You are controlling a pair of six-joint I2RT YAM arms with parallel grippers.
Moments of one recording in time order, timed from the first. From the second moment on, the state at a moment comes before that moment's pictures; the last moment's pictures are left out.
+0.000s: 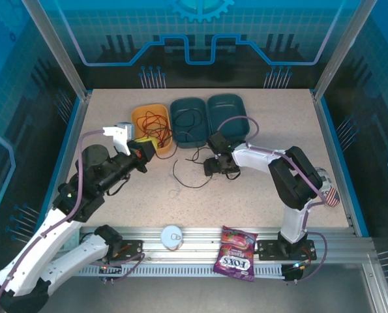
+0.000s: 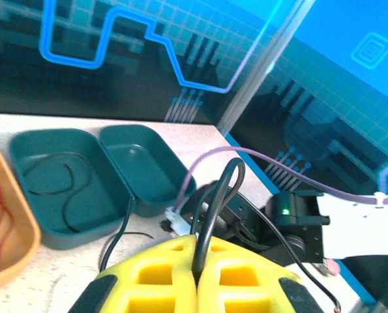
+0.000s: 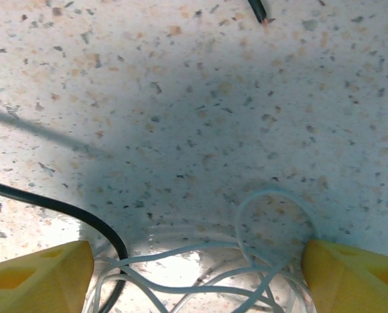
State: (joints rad) left arm -0.54 0.70 0.92 -0.36 0.04 -0.45; right arm 0.61 1.86 1.15 -0.57 0.10 0.46
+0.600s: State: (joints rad) left arm -0.51 0.99 1.04 -0.38 -0.04 -0.38; right arm 0.55 1.62 1.07 -0.69 0.11 0.47
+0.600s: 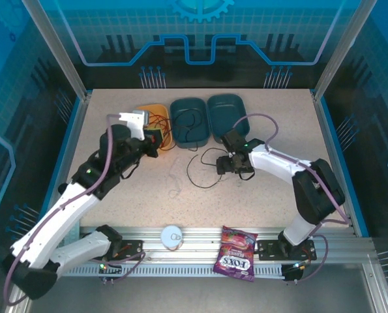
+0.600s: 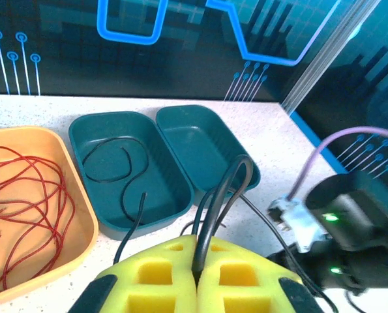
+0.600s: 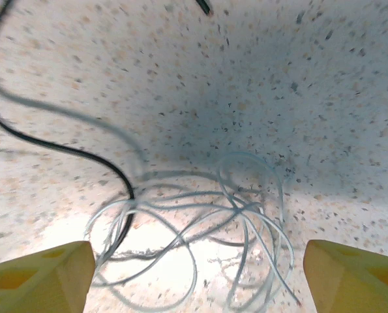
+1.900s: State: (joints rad) left arm -0.37 1.89 1.40 -0.16 -0.03 -0.43; right arm 0.42 1.08 1.01 -0.74 0.07 0.51
